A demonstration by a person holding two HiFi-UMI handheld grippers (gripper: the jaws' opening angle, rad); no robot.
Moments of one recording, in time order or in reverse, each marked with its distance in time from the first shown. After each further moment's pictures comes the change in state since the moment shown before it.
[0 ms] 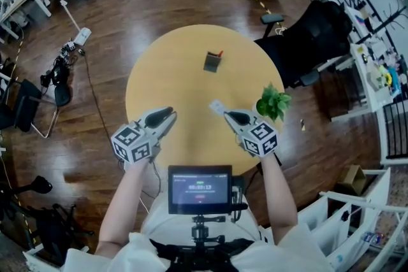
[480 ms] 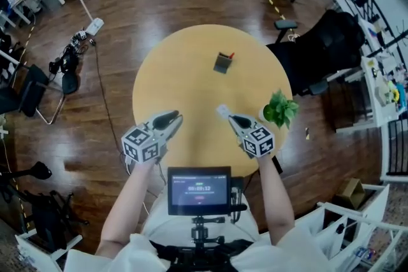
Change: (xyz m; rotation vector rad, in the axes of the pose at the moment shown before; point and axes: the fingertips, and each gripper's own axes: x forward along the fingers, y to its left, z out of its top) left arm -0.004 0.015 -0.039 -0.052 0.025 0.114; right arm 0.037 -0.021 -0.063 0.055 0.041 0.001
